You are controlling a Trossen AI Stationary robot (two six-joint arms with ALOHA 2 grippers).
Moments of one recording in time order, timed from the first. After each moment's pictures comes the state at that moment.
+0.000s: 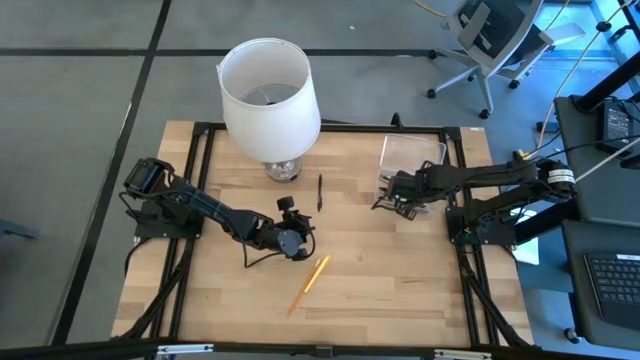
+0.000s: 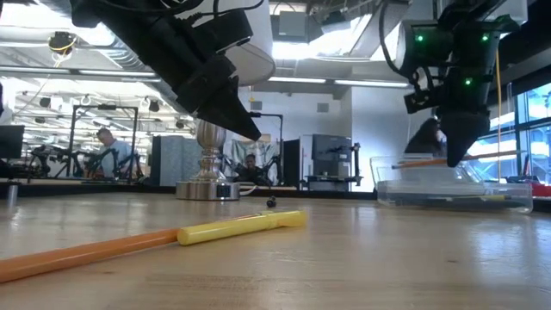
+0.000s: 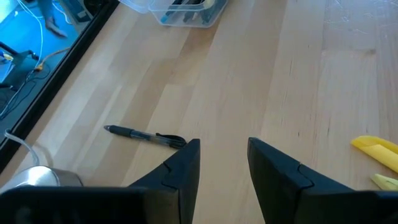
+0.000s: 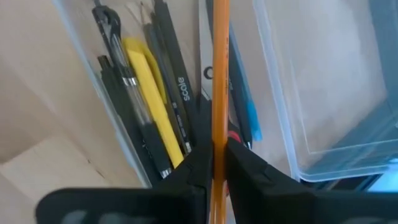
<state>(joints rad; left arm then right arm) -0.30 1.66 0.90 -0.06 -0.69 -0.23 -0.12 1.28 0.76 -1.00 0.41 0.38</state>
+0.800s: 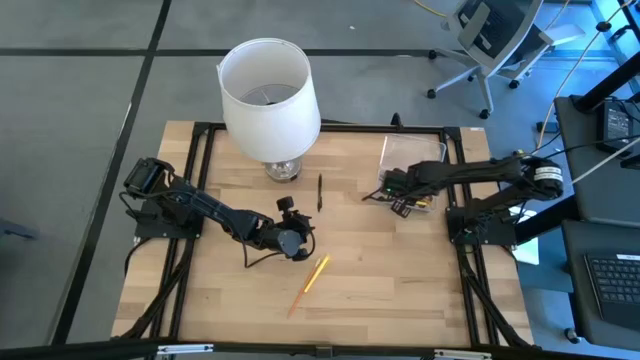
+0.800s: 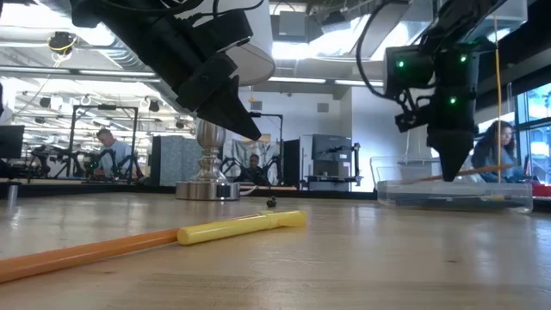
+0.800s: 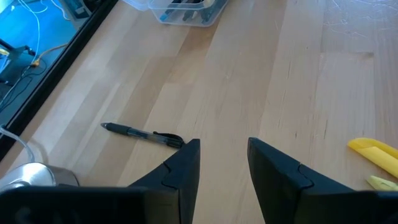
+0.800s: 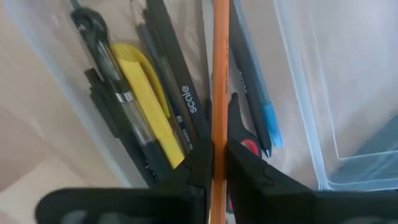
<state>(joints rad) -0.30 1.66 0.90 -0.06 -0.68 -0.25 -0.22 1.40 0.76 -0.93 0.34 0.38</state>
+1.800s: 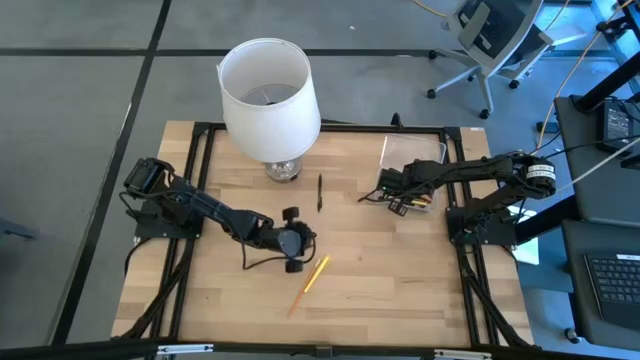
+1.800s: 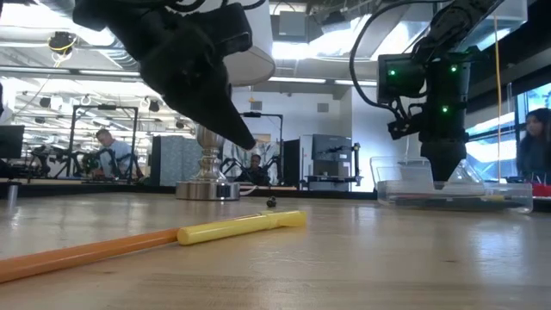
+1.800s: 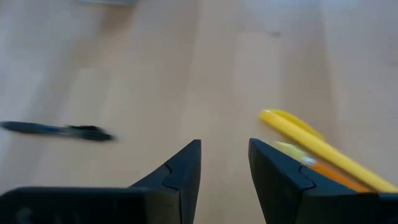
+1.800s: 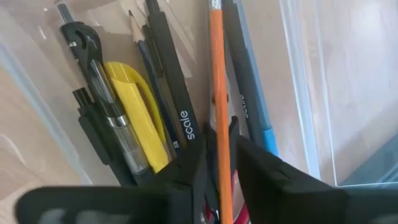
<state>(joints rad) -0.31 1.66 0.90 -0.06 -0.39 -0.26 -0.24 1.46 0.76 -0.85 0.37 0.28</state>
